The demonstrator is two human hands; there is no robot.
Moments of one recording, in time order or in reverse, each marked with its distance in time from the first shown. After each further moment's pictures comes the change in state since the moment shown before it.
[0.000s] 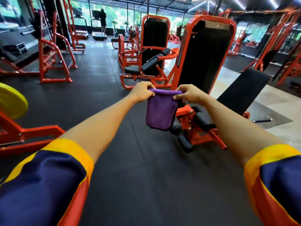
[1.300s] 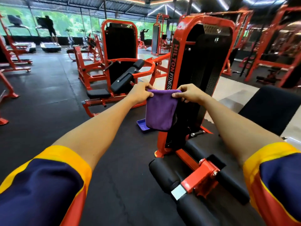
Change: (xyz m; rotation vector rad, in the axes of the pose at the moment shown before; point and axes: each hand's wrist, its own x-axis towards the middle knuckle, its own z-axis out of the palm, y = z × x) left_hand 0.749 -0.240 0.094 -0.114 -0.154 0.152; right_hand 0.668 0.185 -0.106 0.084 0.204 0.175
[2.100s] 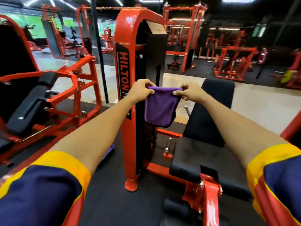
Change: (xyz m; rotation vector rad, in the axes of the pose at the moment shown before) left_hand 0.388 -0.015 0.139 -0.238 -0.361 0.462; right_hand 0.197 0.103 -0.101 -0.098 0.546 0.416
